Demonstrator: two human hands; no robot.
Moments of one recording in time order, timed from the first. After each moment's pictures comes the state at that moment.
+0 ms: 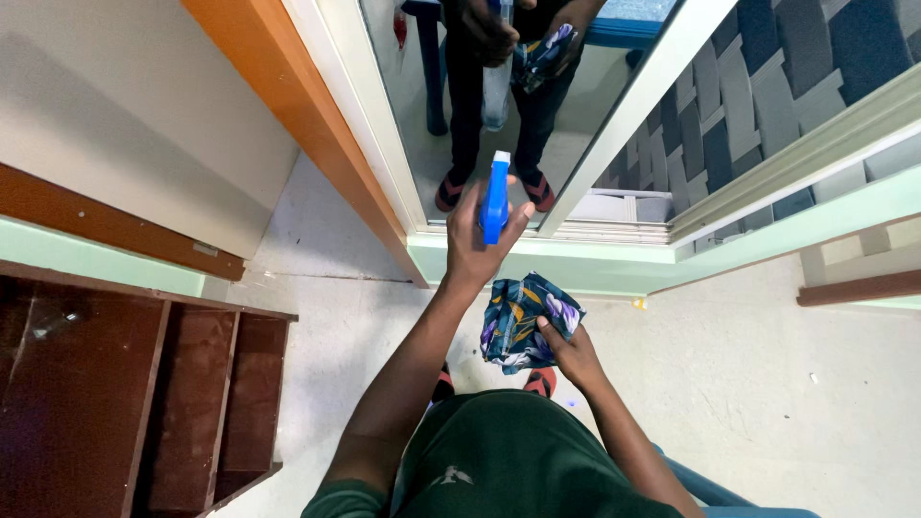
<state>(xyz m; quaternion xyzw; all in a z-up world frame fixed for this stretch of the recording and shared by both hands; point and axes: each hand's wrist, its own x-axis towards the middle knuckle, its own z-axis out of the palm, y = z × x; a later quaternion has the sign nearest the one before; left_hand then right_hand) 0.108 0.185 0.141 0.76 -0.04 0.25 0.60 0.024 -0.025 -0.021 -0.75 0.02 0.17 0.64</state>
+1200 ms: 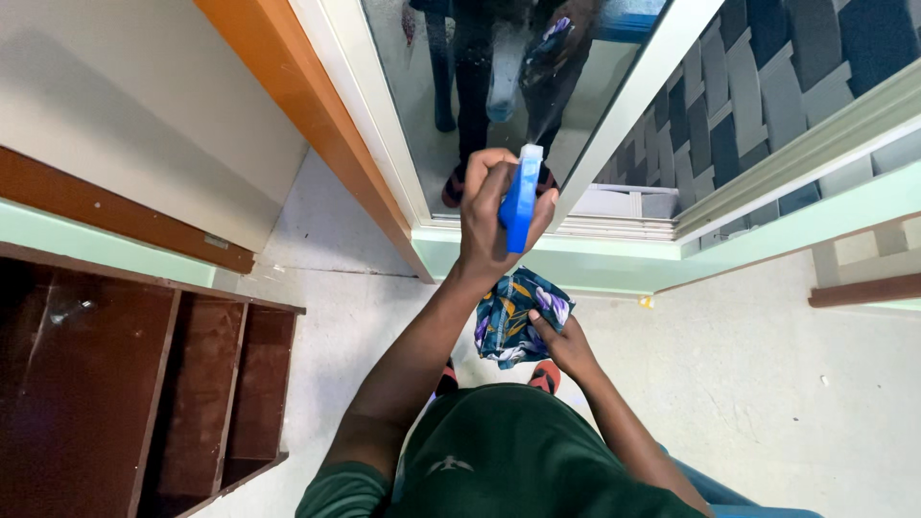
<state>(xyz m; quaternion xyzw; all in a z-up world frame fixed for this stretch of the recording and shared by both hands) 0.100 0.166 0.187 0.76 -0.14 0.32 0.54 0.026 -0.022 -0.028 -0.75 -0.02 0.19 0.64</state>
